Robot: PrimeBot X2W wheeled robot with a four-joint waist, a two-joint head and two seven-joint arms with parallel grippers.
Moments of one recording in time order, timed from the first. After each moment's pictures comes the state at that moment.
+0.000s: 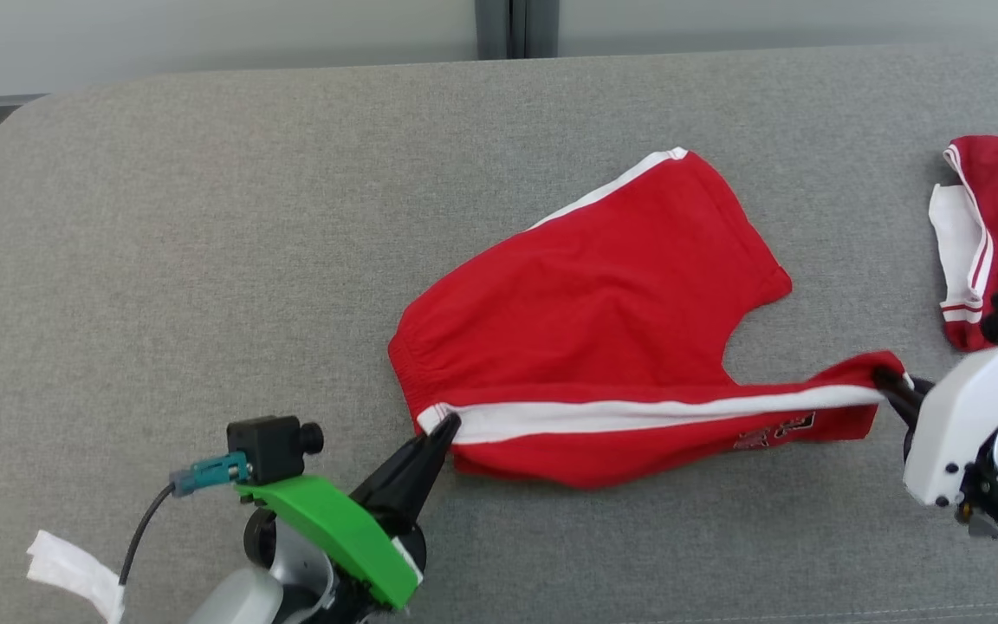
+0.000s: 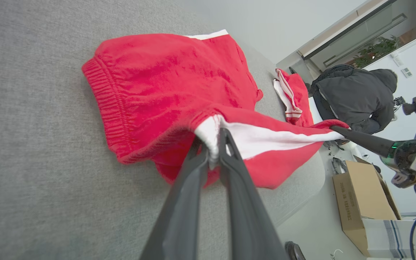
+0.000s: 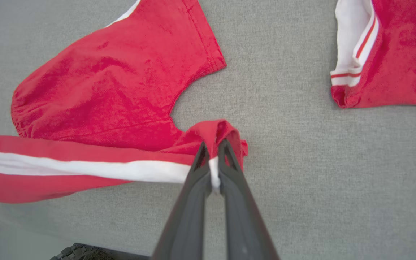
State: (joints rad) left arm -0.17 0.30 -0.59 0.03 -1.06 -0.07 0.10; right arm -0.08 -0.15 -0.18 -0.33 0.37 0.13 1.01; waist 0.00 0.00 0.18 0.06
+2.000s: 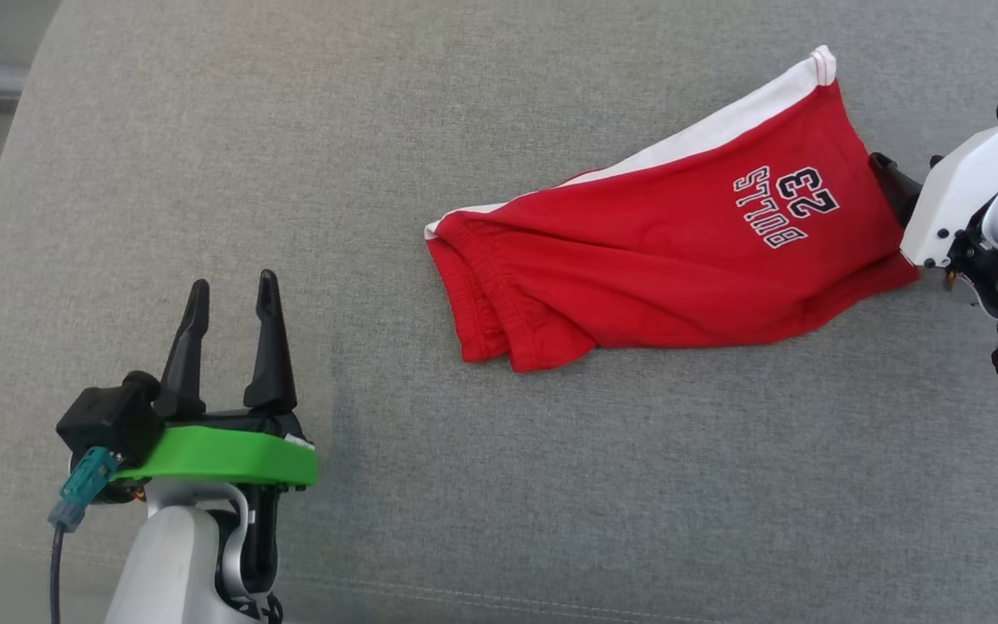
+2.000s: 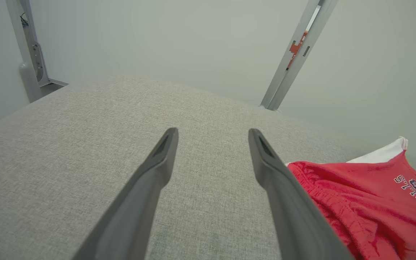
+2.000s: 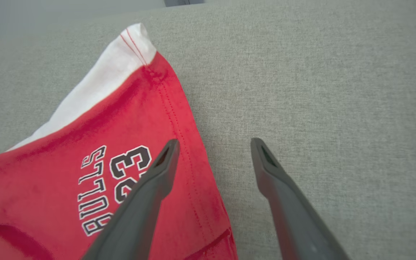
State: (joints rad) left arm -0.25 0.07 -0.13 0.22 -0.46 -0.06 -0.26; right arm -0.77 -0.36 0.08 0.64 0.49 0.13 0.48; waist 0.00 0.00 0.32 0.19
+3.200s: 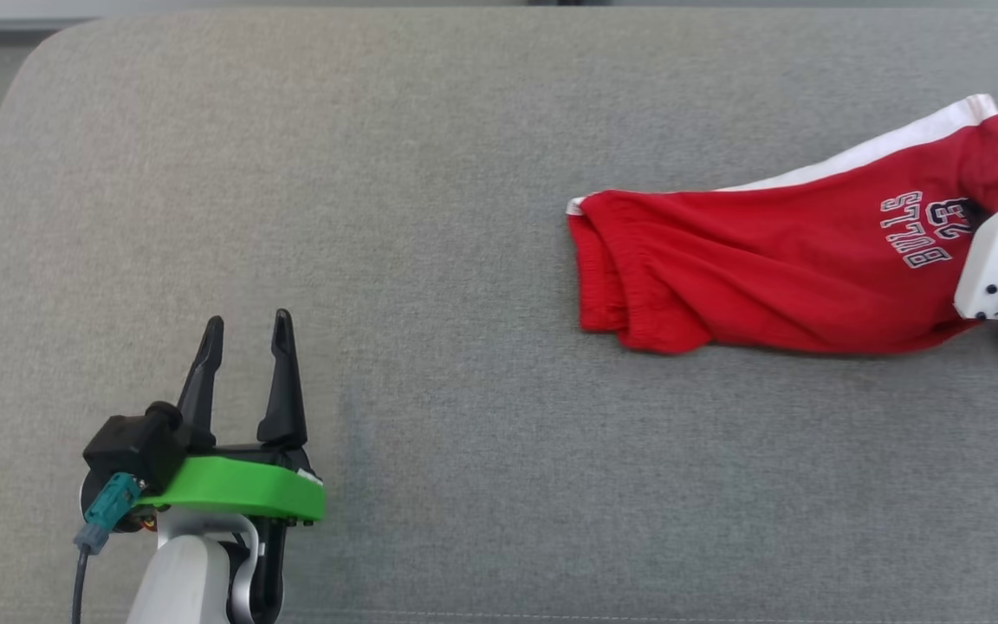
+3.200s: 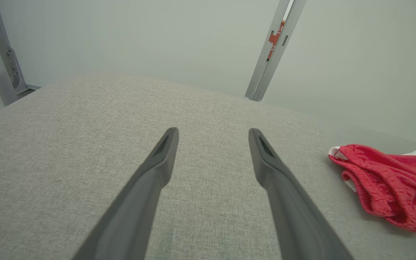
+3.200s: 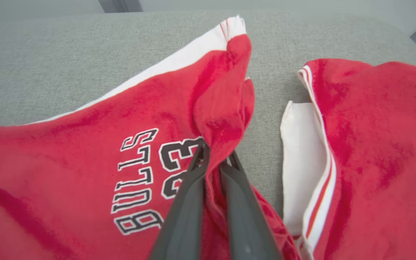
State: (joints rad) left arm -0.20 0.05 -0.10 0.24 -0.38 -0.10 -0.26; right arm -0.67 -0.42 0.02 0.66 0.37 0.13 0.38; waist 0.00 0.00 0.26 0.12
